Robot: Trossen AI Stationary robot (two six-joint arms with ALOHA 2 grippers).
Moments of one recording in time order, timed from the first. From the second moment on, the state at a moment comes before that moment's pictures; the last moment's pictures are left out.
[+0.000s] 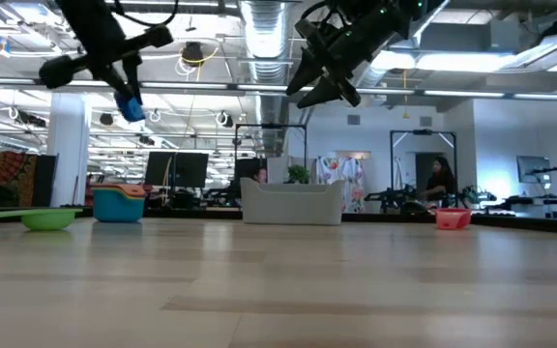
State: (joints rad) left arm 0.04 1.01 0.89 -0.88 -0.83 -1.64; right arm -0.36 1.60 1.30 -0.28 -0.02 0.41
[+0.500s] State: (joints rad) left arm 0.06 0.64 0.28 -0.10 -0.97 -1.85; right arm -0.34 1.60 1.30 -0.34 -0.05 0.32
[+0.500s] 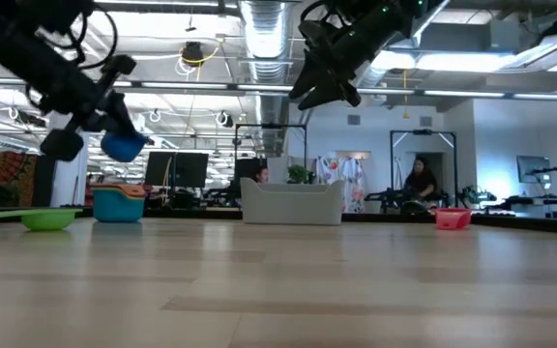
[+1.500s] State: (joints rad) left arm 0.09 0.64 0.21 -0.16 -0.93 -1.97; right arm -0.34 1.60 1.30 -0.38 -0.06 0.26
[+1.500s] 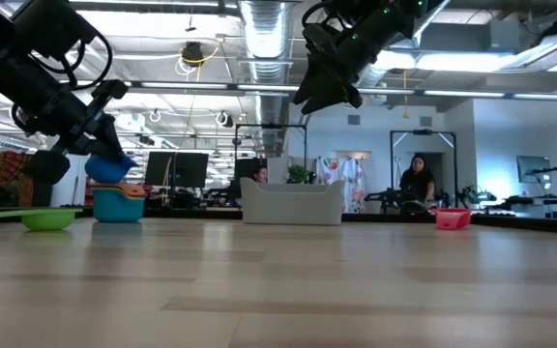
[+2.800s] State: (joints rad) left arm 0.14 0.57 0.24 -0.32 -0.60 -1.80; right arm -0.36 1.60 1.30 -0.36 -0.05 0.30
